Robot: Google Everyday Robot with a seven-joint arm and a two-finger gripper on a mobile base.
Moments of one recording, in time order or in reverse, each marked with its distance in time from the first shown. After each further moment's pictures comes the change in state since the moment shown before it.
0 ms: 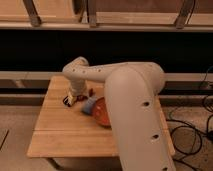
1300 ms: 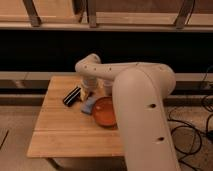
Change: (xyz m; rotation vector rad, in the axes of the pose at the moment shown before) arm 0.013 -0.062 -0.007 0.038 0.002 -0.002
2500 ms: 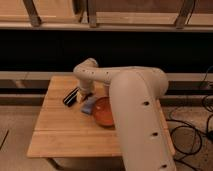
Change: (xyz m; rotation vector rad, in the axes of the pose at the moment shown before) arm -0.021 0.015 0.033 -0.039 -0.054 -0.144
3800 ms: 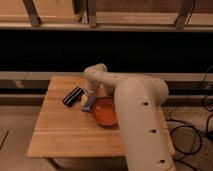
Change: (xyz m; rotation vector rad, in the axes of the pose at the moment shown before) arm 0.012 -0.016 0.043 -0.160 0.000 0.041
